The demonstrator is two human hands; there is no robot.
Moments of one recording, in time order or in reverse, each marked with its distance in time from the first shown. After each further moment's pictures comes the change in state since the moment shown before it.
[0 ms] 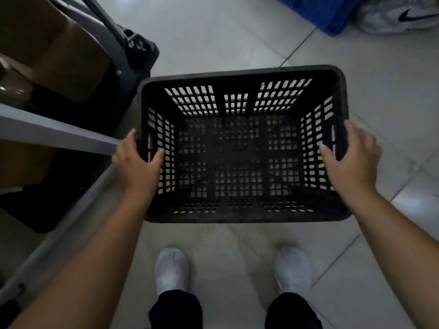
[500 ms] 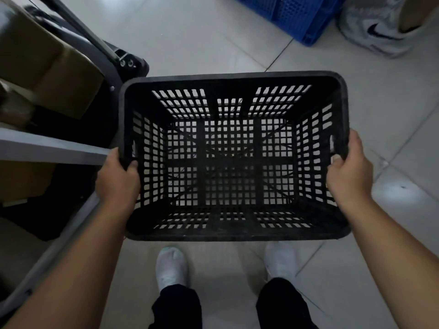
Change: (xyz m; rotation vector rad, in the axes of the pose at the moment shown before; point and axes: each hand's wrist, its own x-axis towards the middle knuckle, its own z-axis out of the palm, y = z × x) left_hand -0.010 0.039 -0.054 0.090 -0.068 -0.079; right_hand -0.018 -0.007 -0.052 0.120 0.009 0.211
